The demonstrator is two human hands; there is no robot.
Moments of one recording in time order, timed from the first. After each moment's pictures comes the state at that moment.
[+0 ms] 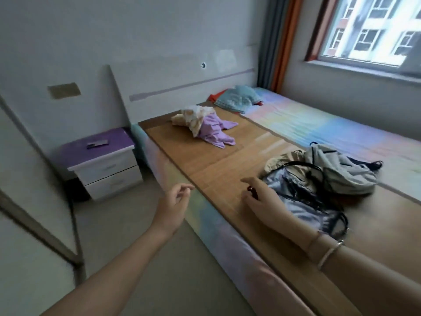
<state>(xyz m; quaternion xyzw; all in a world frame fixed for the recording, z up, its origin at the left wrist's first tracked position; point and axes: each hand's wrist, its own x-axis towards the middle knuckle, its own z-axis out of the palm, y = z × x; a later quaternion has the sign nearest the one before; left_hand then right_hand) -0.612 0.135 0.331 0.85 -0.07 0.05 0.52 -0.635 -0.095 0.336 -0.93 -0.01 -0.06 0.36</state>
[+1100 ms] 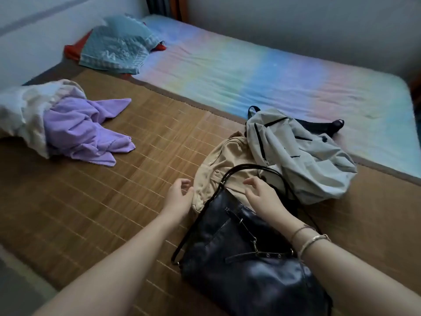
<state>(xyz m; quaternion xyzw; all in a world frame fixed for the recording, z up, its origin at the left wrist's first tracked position) -0.145 -0.315 0.116 0.85 -0.10 -0.25 0.45 -0.268 -0.490 0.120 -0.85 0.34 0.00 0.40</state>
